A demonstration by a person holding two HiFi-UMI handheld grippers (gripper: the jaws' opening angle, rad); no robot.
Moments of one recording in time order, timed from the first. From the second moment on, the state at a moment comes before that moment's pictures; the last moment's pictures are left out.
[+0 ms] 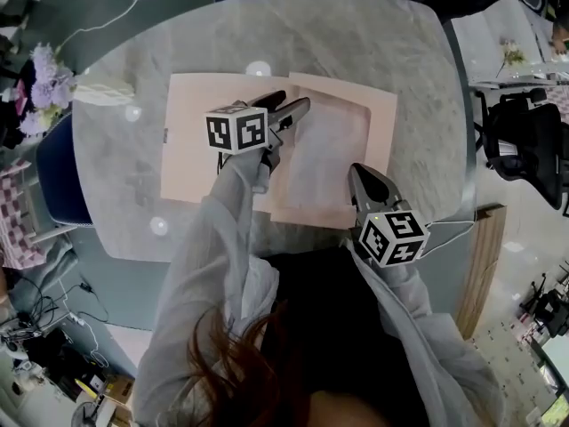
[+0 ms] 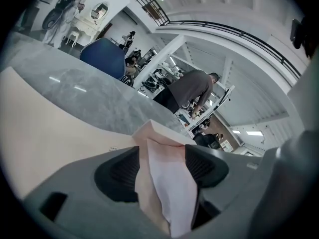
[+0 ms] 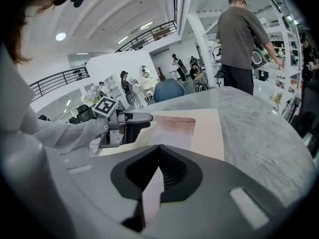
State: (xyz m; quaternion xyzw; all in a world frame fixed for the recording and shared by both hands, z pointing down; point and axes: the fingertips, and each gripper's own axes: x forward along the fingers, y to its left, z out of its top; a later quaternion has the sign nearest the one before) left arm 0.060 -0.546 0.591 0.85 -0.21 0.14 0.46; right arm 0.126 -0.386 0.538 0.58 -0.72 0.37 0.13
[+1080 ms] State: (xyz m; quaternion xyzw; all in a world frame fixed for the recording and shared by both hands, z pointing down) left arm 0.100 -0.541 0.628 0.82 -0.22 0.27 0.45; right arm 0.141 -0.393 0.547 0.58 -0.70 0.39 0.11
